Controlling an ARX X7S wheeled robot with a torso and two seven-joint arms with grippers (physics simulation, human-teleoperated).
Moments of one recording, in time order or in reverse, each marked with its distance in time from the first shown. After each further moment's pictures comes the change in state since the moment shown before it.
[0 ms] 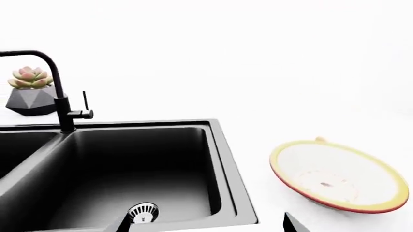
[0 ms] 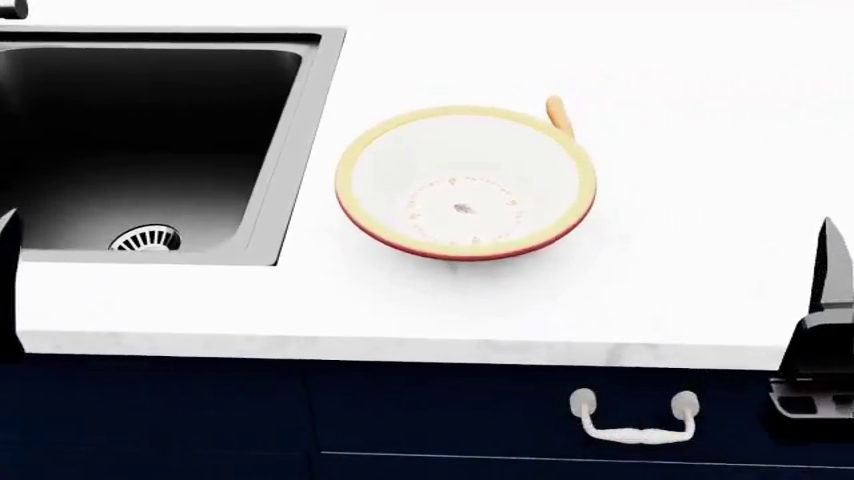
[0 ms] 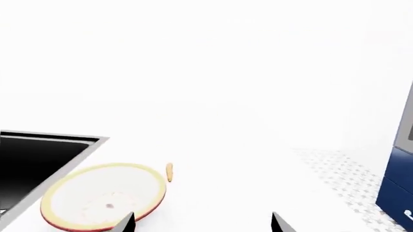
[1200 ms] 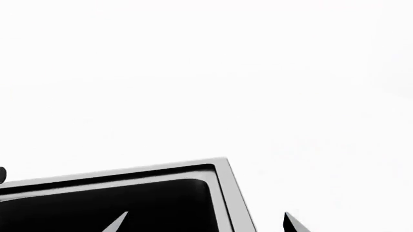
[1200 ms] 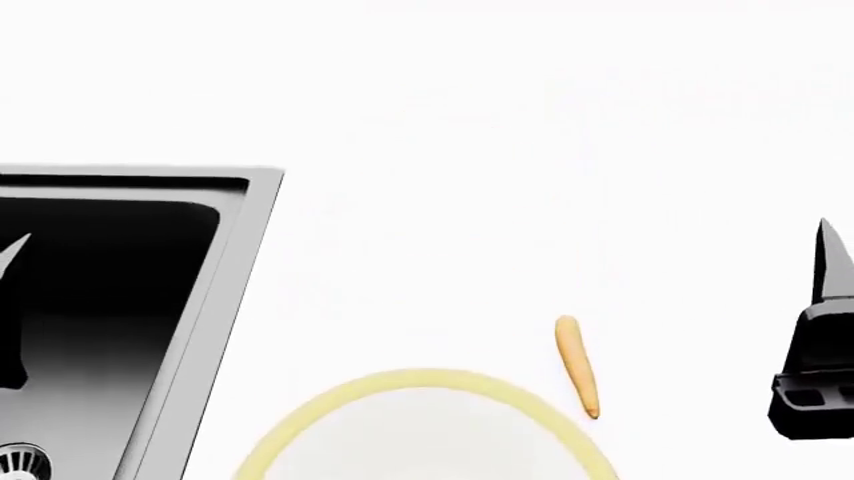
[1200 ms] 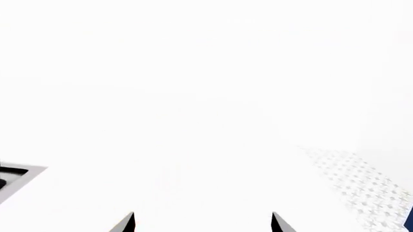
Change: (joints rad) left arm 0.019 -0.073 0.052 -0.019 -0.016 0.026 0.037; right arm 0.009 0.125 -0.107 0.078 0.075 -0.069 0.044
